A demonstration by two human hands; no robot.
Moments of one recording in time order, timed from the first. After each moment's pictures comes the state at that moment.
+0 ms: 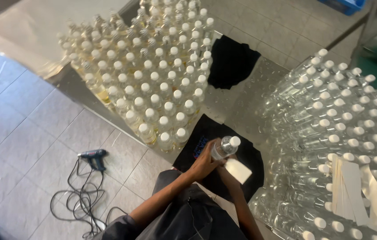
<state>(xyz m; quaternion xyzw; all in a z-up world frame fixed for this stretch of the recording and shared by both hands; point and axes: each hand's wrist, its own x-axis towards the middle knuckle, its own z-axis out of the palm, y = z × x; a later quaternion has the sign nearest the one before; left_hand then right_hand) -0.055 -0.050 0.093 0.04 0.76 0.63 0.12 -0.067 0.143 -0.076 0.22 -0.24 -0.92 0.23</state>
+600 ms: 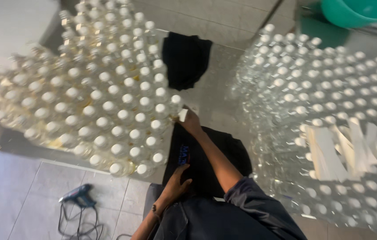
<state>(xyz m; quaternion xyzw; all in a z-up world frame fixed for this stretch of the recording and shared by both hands) -0.045 -0.120 -0.032 0.09 0.78 0.56 0.28 -0.300 0.057 -0.091 0.00 0.88 -0.47 -0.08</state>
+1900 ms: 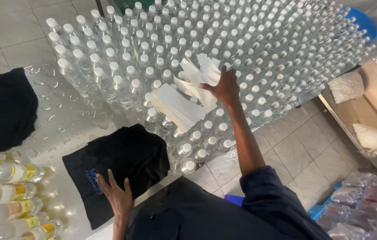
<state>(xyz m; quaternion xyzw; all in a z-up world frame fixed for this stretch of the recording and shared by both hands) -0.022 0.097 -0.012 0.14 0.91 0.37 0.12 0.023 0.611 0.215 0.41 0.89 -0.14 -0.13</state>
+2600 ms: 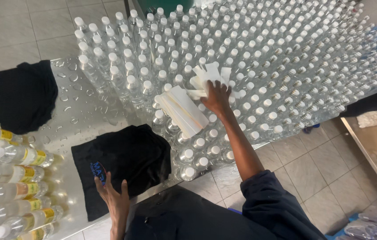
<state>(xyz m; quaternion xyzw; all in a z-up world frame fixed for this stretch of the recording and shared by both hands) 0.008 0.099 0.037 0.04 0.88 0.46 0.10 -0.025 0.642 0.116 0.30 0.95 -0.04 -0.05</state>
